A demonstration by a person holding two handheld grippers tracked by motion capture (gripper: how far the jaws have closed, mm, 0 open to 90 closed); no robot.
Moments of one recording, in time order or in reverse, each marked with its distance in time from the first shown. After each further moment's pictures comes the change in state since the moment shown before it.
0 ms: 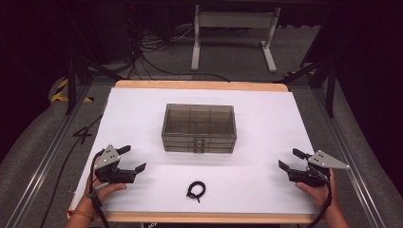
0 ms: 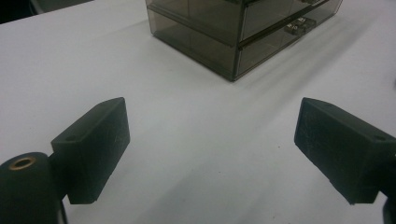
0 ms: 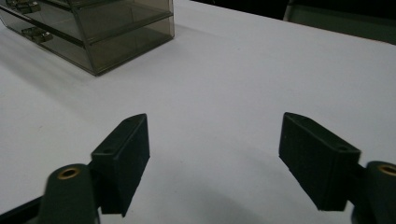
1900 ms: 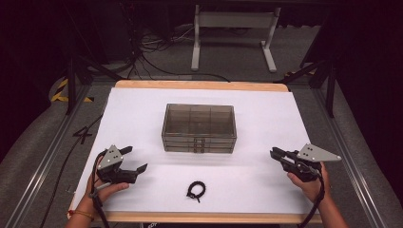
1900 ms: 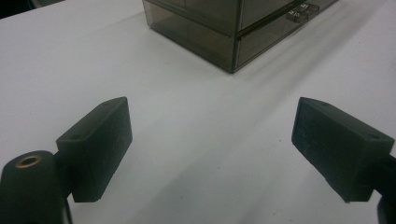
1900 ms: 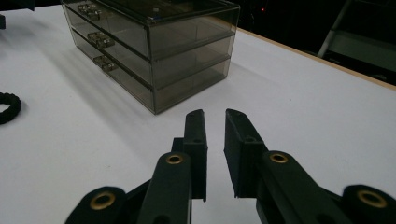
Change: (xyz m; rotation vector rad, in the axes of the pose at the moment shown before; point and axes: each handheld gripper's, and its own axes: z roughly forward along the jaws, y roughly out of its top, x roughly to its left) left arm -0.002 0.001 0.003 0.040 0.006 0.030; right arm 0.030 0.048 0.007 -0.023 0.139 -0.118
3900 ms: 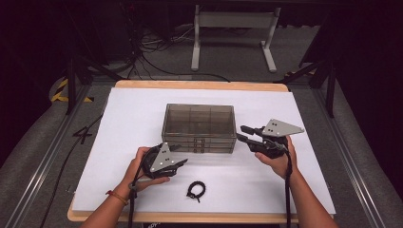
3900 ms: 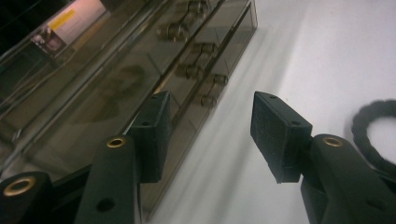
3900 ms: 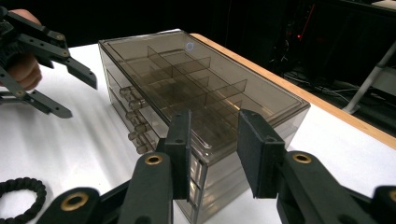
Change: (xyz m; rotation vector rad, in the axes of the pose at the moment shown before) left arm -0.082 0.080 0.072 0.009 -0.095 0.419; right arm 0.029 0.083 0.071 -0.051 0.128 -0.070
